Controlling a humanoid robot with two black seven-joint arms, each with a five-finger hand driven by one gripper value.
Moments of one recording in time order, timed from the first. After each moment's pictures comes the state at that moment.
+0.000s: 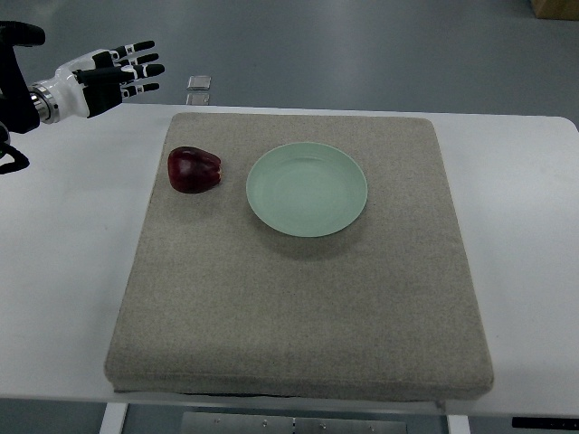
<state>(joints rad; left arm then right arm) -1.04 0.58 -0.40 -0.62 0.17 -0.47 -0.05 0.00 0.00 -0.03 0.14 0.01 0.07 0.02</state>
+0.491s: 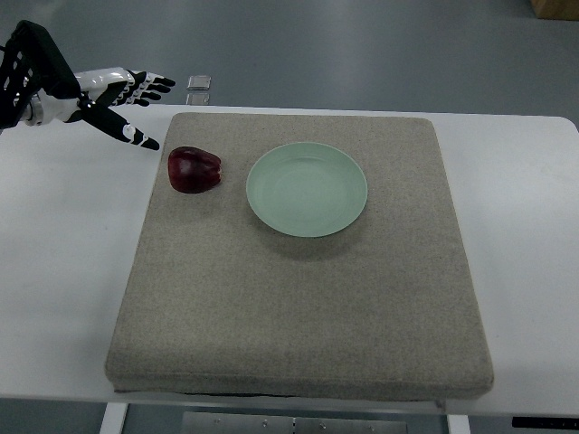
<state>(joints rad) -1.05 0.76 -0.37 -0.94 0.99 -0.45 -0.20 0.00 0.00 -0.03 0.14 0.01 0.07 0.02</state>
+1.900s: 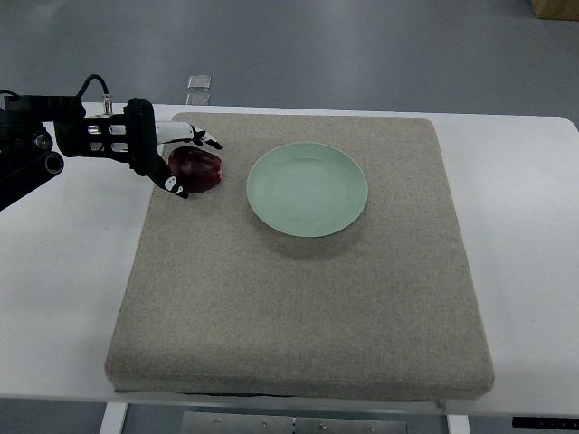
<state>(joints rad) -1.05 0.62 -0.32 -0.97 1.43 -0.35 -0.19 0.00 0.00 -0.03 0.14 0.01 0.07 0.02</state>
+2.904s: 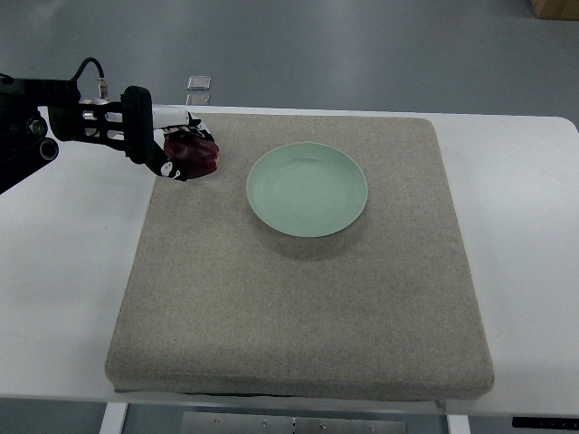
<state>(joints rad) -1.13 0.63 -0.31 -0.96 1.46 -0.35 -0.21 0.00 0.00 -0.03 0.14 0.01 0.07 0.02</state>
